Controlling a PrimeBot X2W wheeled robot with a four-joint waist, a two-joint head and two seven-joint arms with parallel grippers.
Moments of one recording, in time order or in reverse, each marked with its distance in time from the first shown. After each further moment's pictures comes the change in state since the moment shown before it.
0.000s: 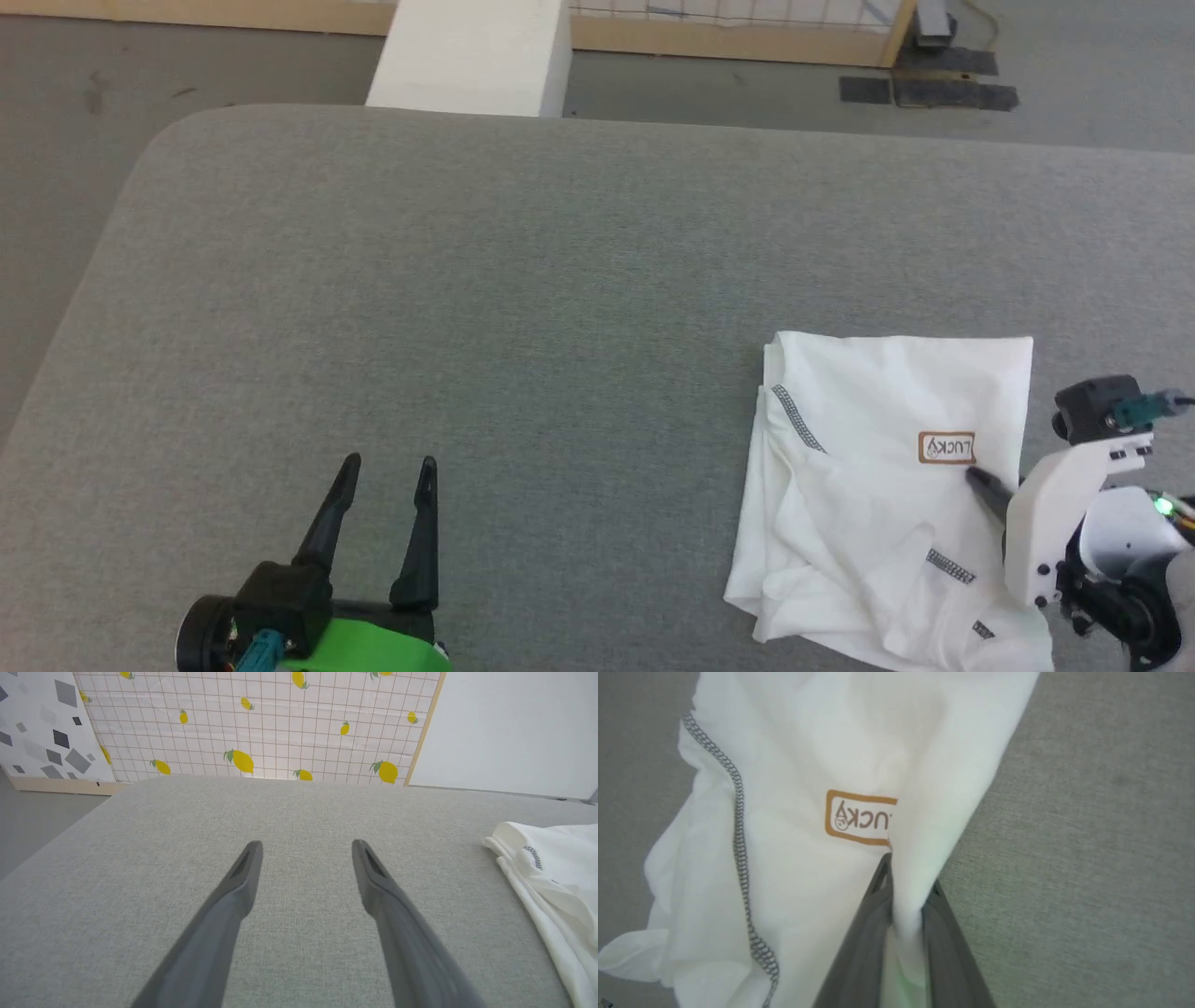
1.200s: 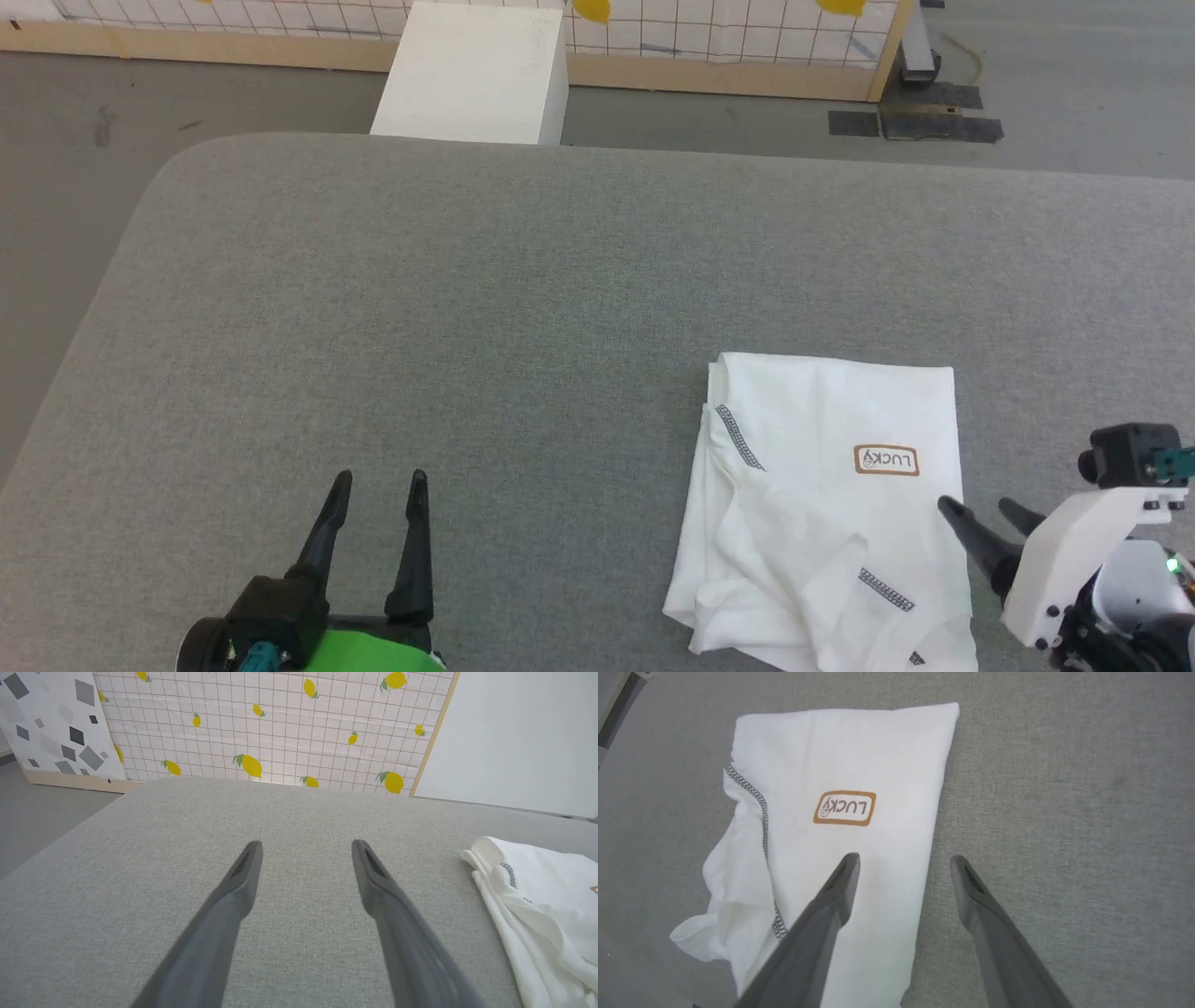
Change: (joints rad) left arm 0.017 -0.034 0.035 0.021 -0.004 -0.002 -0.010; right arm 0.127 0.109 -0.112 -0.168 0.062 0.000 0.036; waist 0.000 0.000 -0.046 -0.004
